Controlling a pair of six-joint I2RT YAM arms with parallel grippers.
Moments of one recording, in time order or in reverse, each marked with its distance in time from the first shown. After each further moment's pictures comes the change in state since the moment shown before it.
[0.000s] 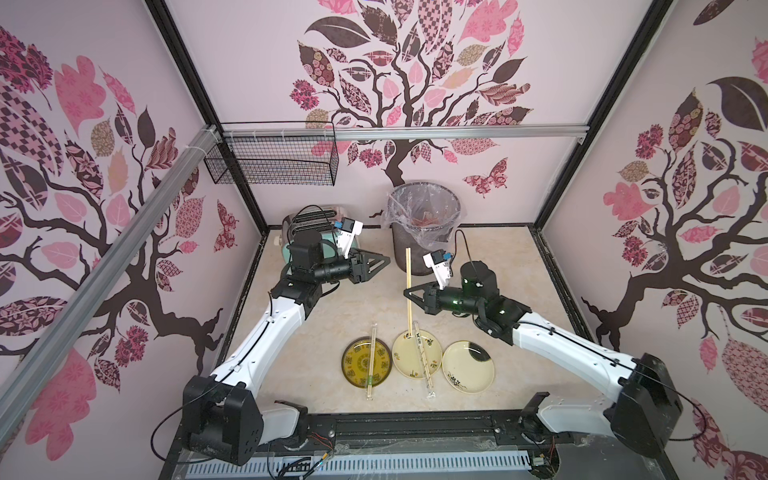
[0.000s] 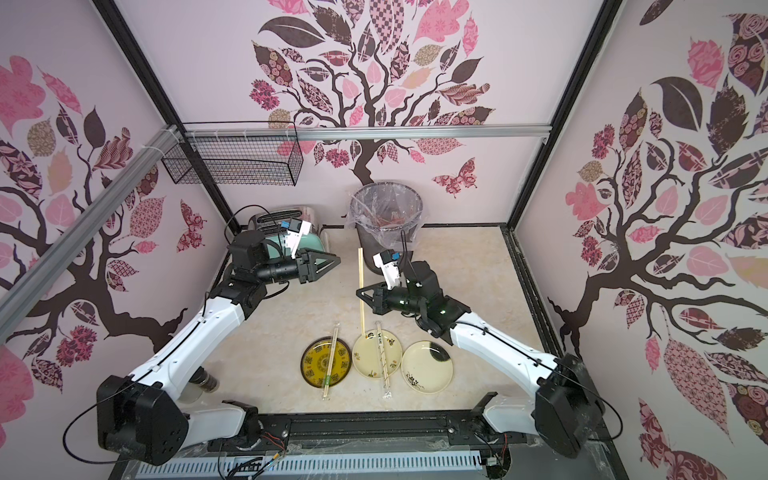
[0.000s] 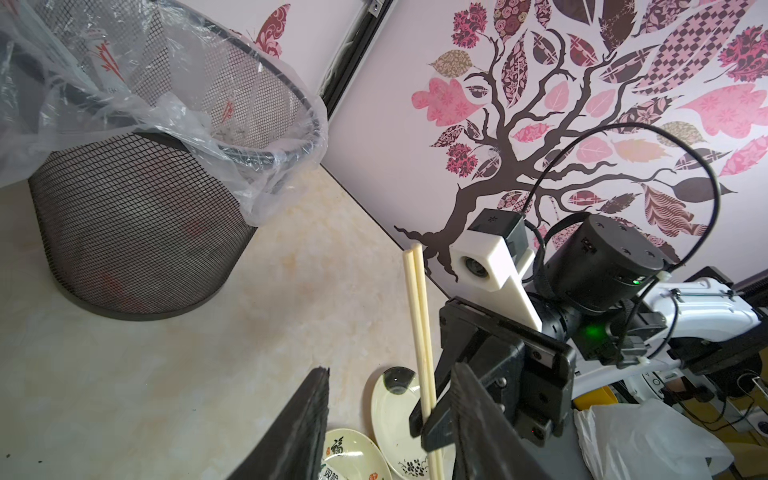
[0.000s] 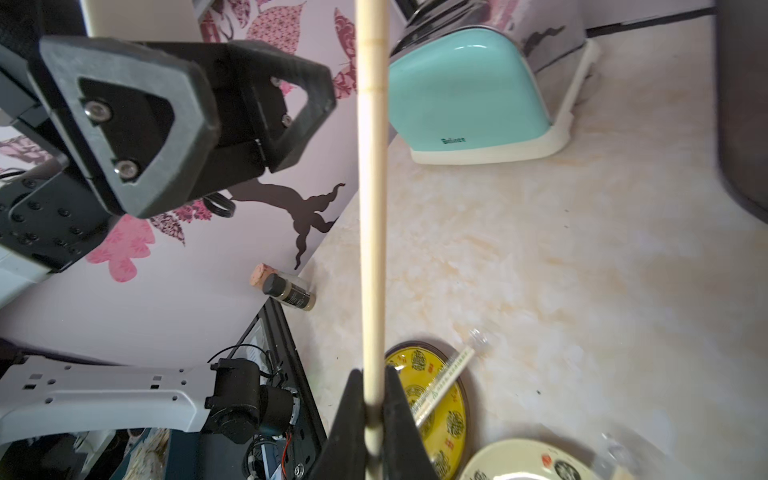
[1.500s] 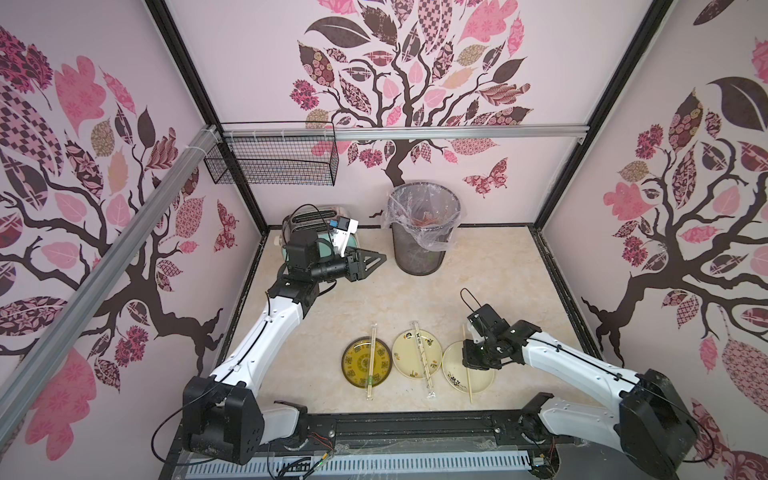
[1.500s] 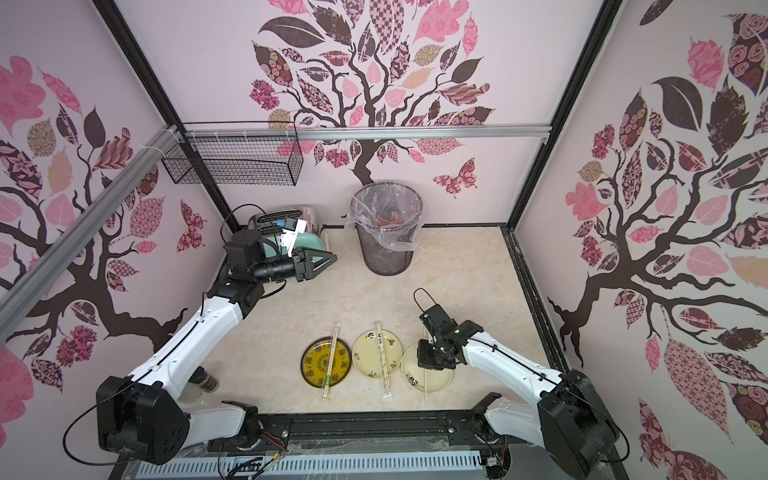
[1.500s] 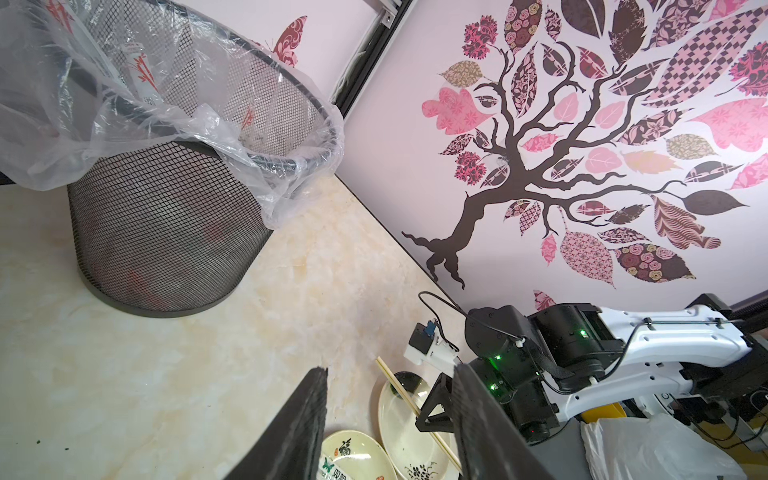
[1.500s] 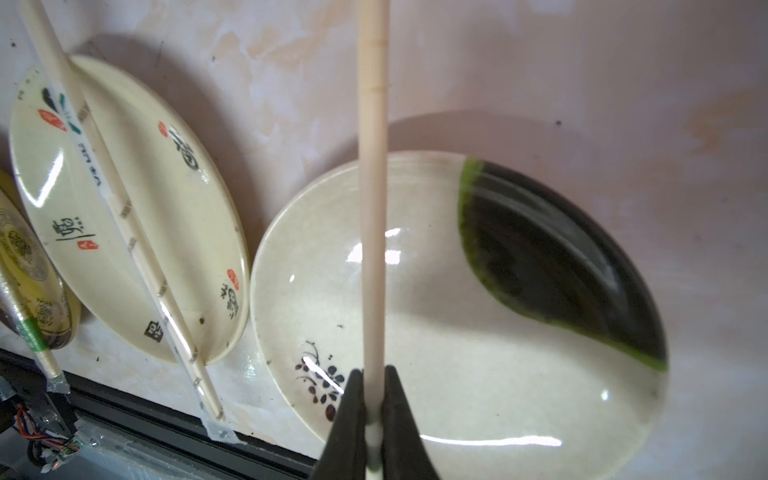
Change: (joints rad) left arm 0.025 0.000 0.001 -0.001 0.000 -0.006; right arm -0.069 -0.044 -0.290 -0.685 0.241 0.103
